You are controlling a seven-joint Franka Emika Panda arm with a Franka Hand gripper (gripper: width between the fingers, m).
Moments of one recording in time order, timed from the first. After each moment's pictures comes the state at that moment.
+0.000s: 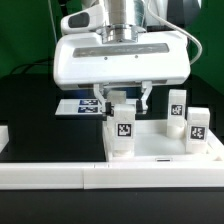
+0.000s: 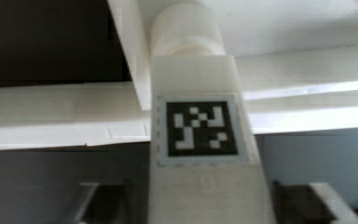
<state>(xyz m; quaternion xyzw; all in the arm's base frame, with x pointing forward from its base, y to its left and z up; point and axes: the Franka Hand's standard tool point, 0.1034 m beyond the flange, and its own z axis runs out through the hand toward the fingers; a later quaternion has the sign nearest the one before) 0.605 0.002 0.087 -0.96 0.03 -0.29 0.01</state>
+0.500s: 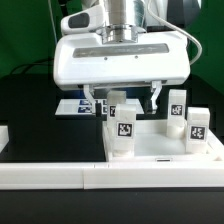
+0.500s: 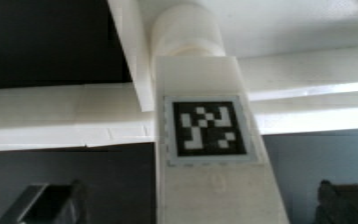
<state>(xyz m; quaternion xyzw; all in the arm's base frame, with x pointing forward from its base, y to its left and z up) 0.605 0.002 0.087 -0.96 0.03 -0.29 0.01</state>
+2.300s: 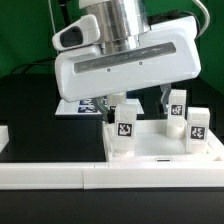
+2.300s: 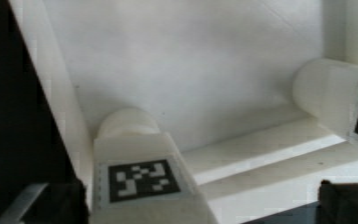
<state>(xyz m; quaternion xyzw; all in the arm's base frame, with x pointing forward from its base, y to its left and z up) 0.605 0.020 0.079 -0.99 0.08 -0.02 0.11</state>
